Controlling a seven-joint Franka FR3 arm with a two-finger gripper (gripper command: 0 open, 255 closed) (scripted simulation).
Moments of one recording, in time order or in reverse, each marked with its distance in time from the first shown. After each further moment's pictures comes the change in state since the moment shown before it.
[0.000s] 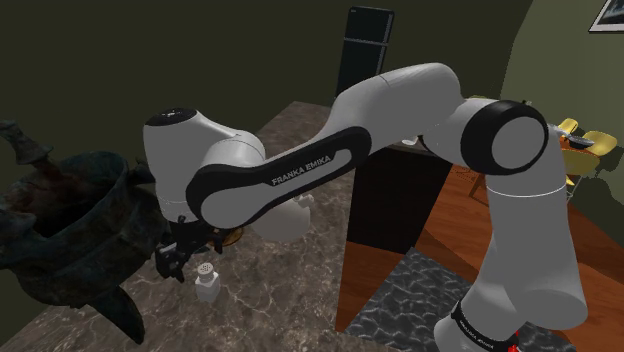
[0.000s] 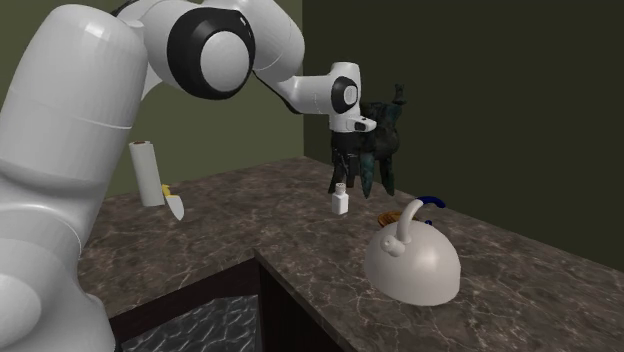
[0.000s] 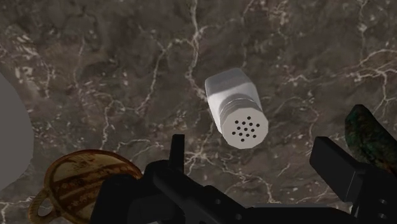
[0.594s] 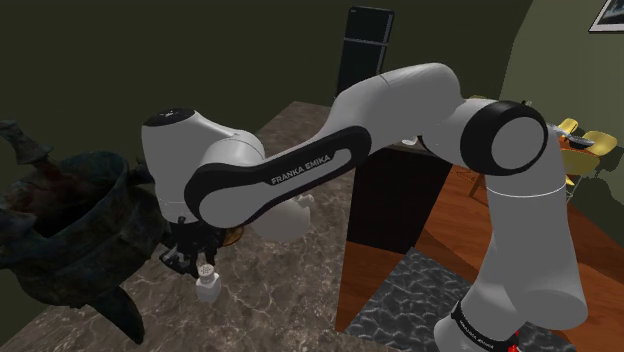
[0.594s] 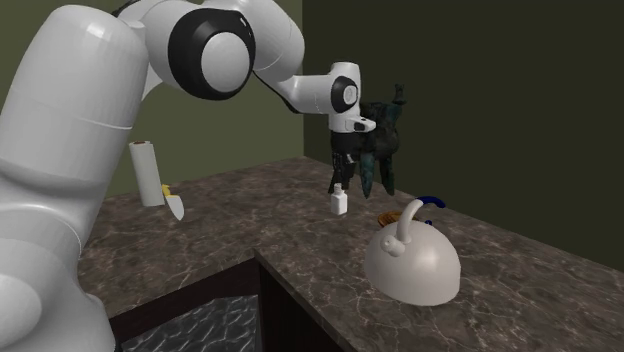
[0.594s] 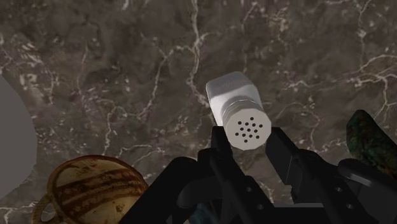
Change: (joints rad) arm 0.003 0.003 0.001 0.007 0.005 -0.024 0.006
